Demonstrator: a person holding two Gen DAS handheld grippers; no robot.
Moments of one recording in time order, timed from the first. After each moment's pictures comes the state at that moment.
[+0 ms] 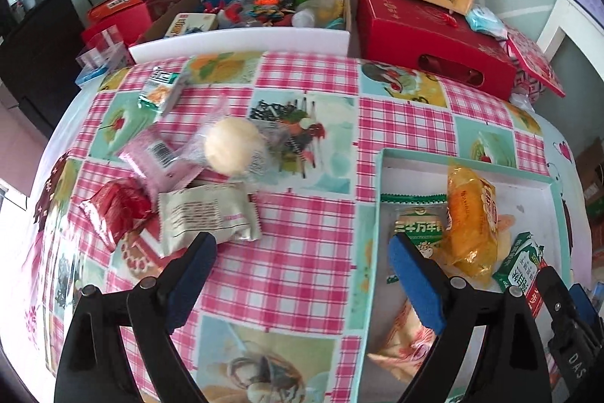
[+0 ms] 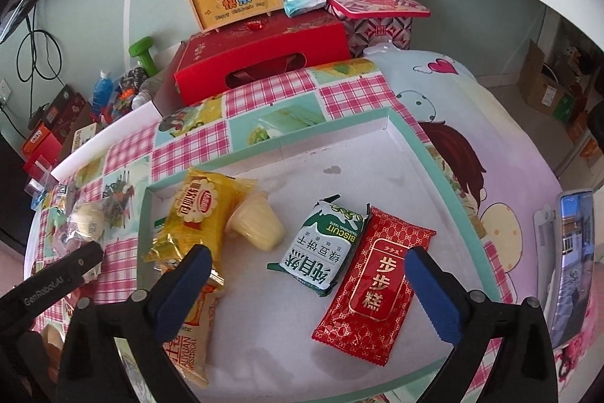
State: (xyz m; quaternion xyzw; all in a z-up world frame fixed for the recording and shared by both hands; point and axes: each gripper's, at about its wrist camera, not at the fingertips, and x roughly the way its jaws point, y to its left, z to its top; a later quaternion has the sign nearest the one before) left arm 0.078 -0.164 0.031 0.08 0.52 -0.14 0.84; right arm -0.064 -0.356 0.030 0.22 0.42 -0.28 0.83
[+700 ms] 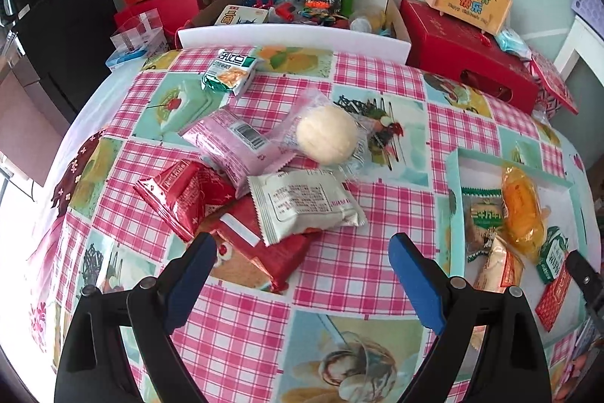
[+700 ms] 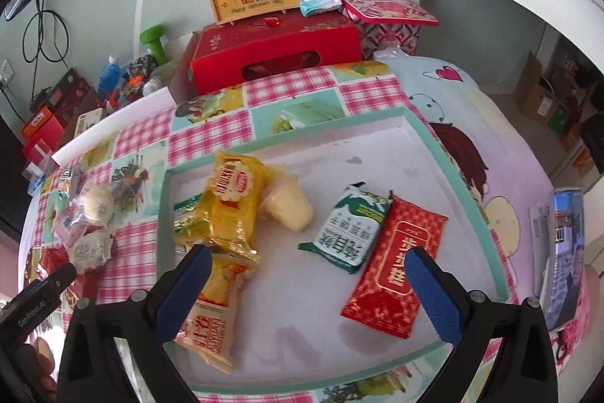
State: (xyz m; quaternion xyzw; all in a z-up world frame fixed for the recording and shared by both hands) left arm 0.091 -0.082 0.026 0.06 0.51 -0.12 0.85; right arm -0.054 -0.318 0.036 0.20 0.44 -0.29 0.83
